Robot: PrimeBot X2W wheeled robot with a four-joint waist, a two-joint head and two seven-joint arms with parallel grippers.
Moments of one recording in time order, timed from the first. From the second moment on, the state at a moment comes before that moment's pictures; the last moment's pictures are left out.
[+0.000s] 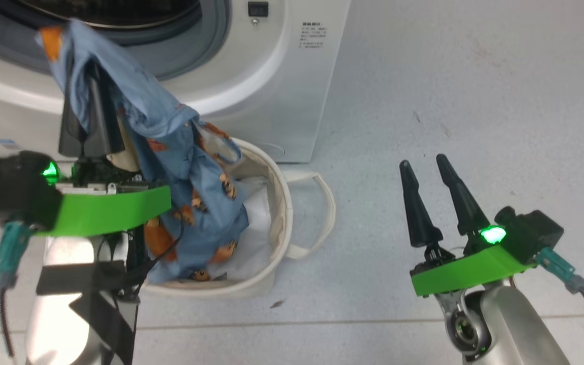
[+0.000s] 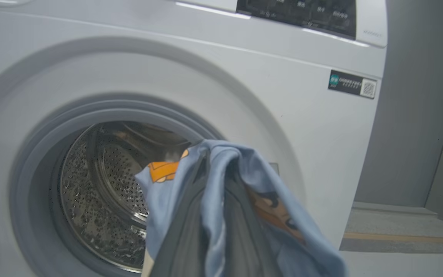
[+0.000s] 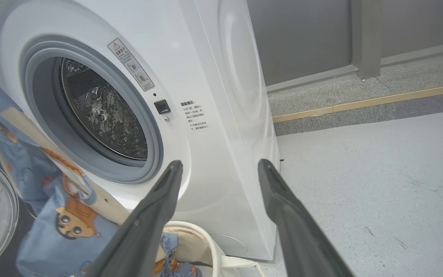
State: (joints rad) left arm -0.52 0.04 -0.05 -0.03 -0.18 0.05 -0.26; right arm -0.27 -0.06 0.22 0.12 0.38 0.13 -0.26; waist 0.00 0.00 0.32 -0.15
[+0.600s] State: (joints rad) left arm -0.62 0.07 -0.02 0.56 -0.04 0.03 -0.26; right arm -0.34 -0.06 0.21 0.08 0.38 0.13 -0.26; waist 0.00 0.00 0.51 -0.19
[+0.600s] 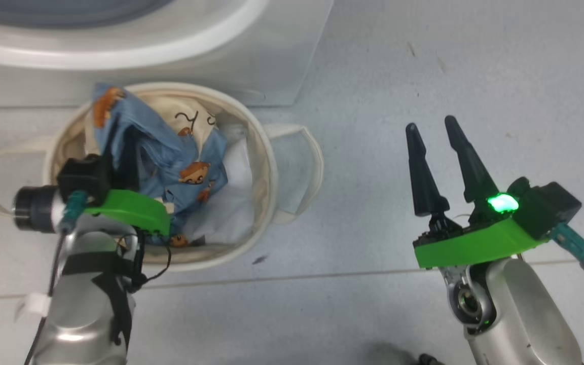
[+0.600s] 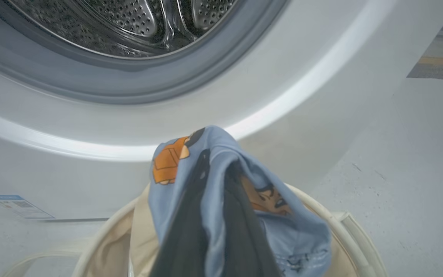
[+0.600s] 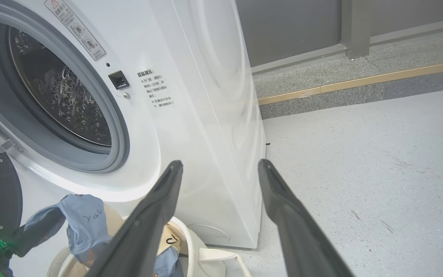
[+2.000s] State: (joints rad) left arm -0.46 0.07 -0.07 0.45 -0.09 0.07 -0.26; right arm -0.32 -0.06 0.22 0.11 0.35 0.13 -0.26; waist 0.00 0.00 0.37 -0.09
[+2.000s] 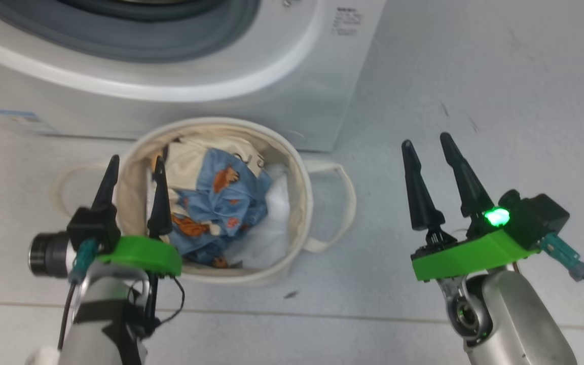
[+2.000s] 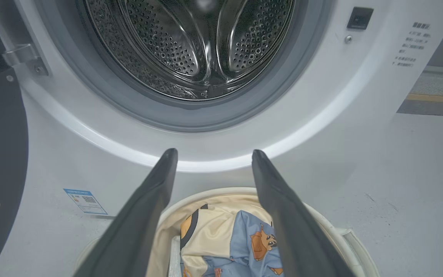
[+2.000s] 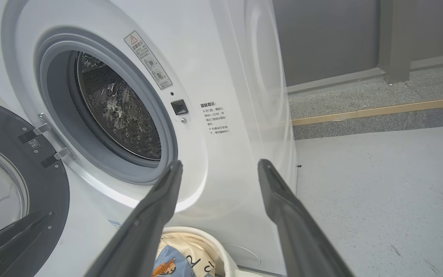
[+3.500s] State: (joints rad) left arm -0.04 0.05 -0.16 0.12 -0.17 0.11 -0.26; right arm -0.10 -0.05 0.05 0.24 0.31 0.13 -0.26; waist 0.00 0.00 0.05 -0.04
